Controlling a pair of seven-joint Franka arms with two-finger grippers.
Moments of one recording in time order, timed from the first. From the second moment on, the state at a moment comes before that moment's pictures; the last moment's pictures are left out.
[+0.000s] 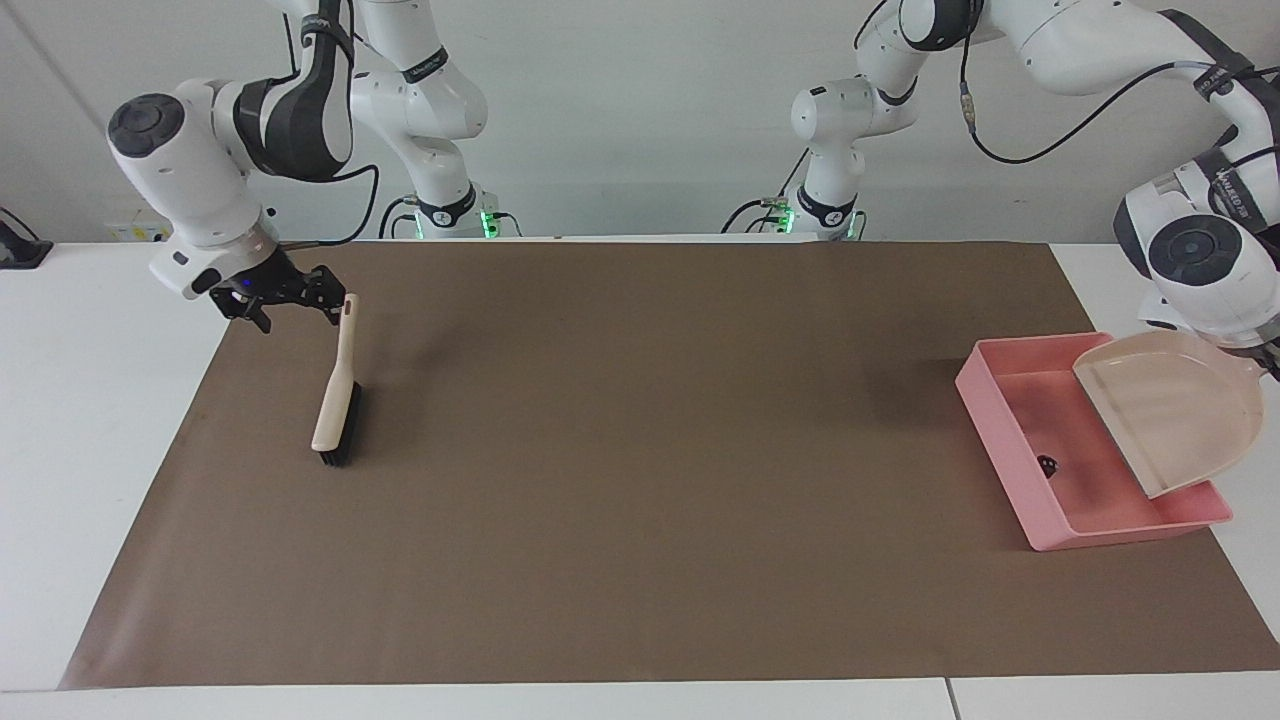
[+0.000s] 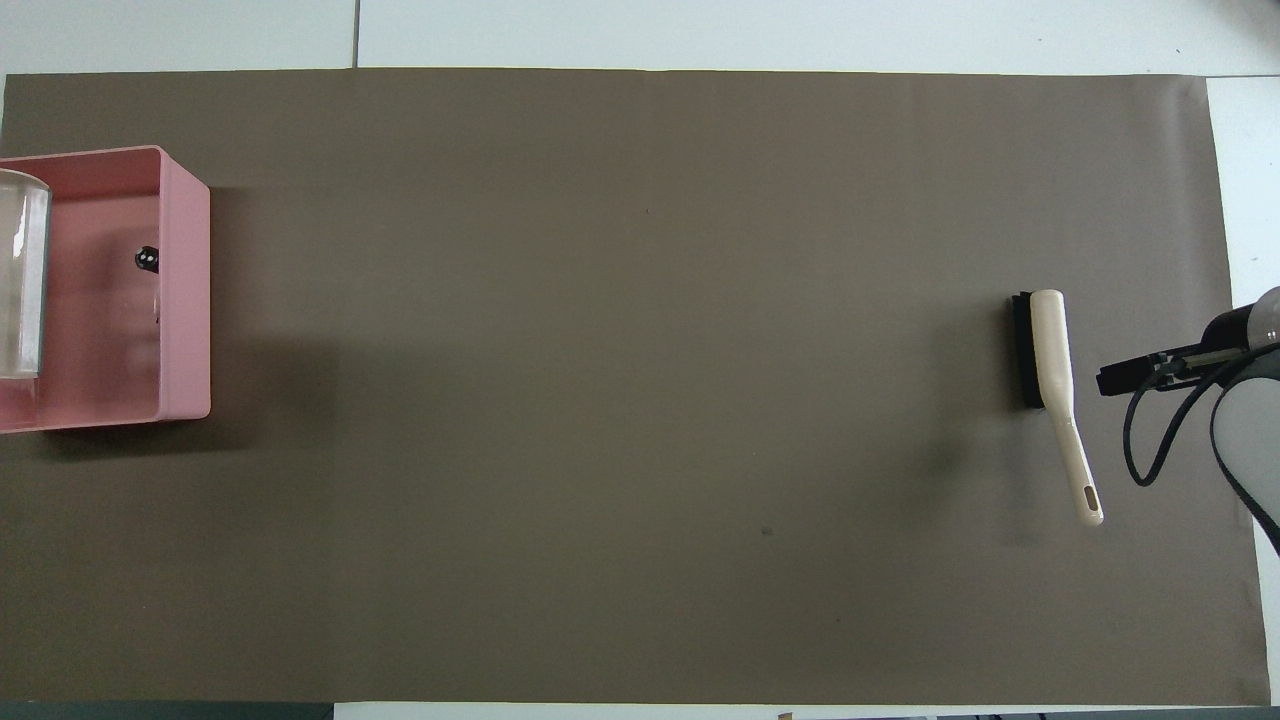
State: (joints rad) left arm 0.14 0.29 0.09 -1.63 1.01 2.03 1.42; right arm -0.17 -0.12 0.03 -2.01 -0.03 1.86 -0.24
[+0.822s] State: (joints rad) left arm 0.10 0.23 0.09 -1.62 0.92 2.04 1.47; right arm -0.14 0.04 0.03 -1.54 -0.02 1.52 0.08
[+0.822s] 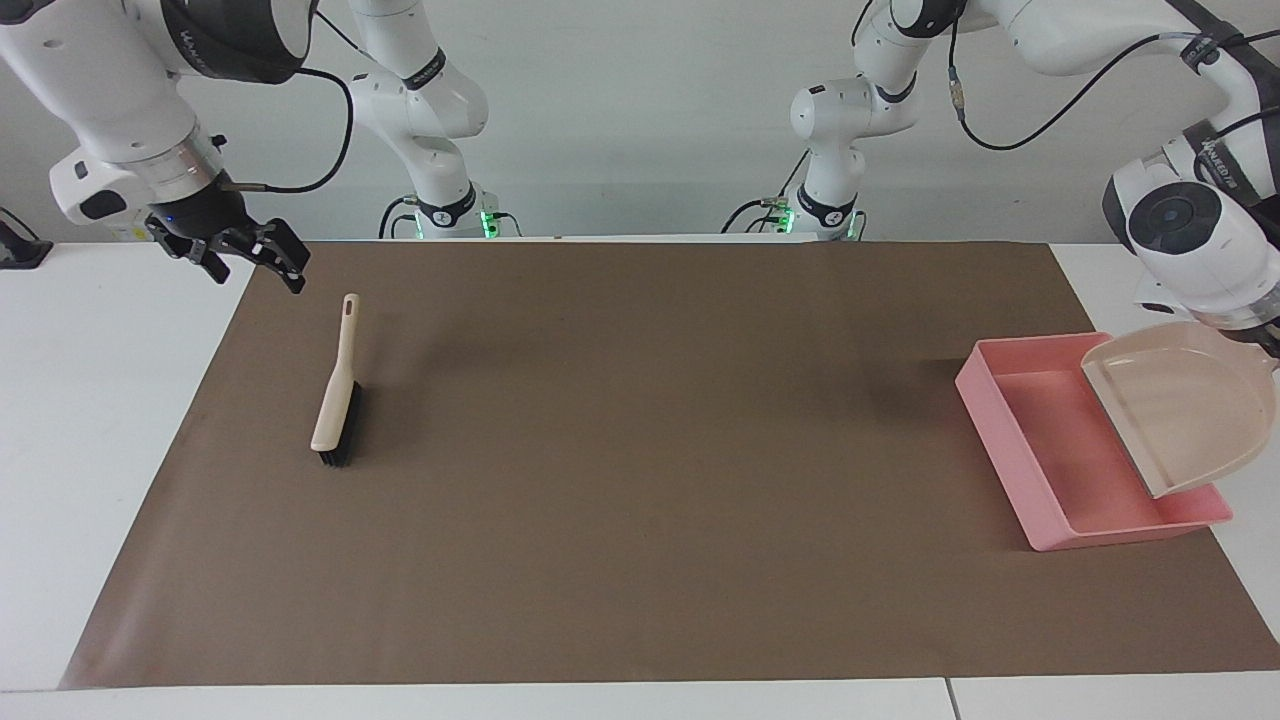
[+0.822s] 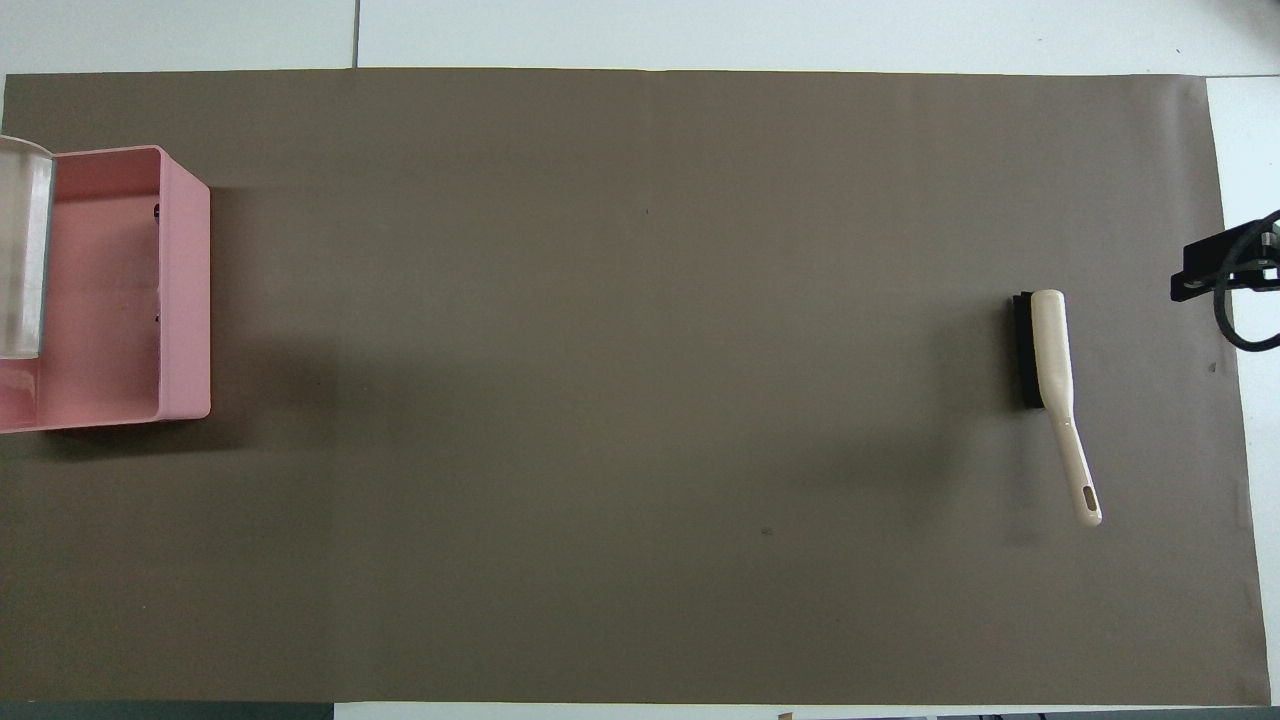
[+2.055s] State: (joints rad) left arm -0.32 0.17 0.08 -1.90 0.35 1.98 1.30; right arm -0.01 -0.03 -0.06 -1.63 -0.01 1.52 0.14
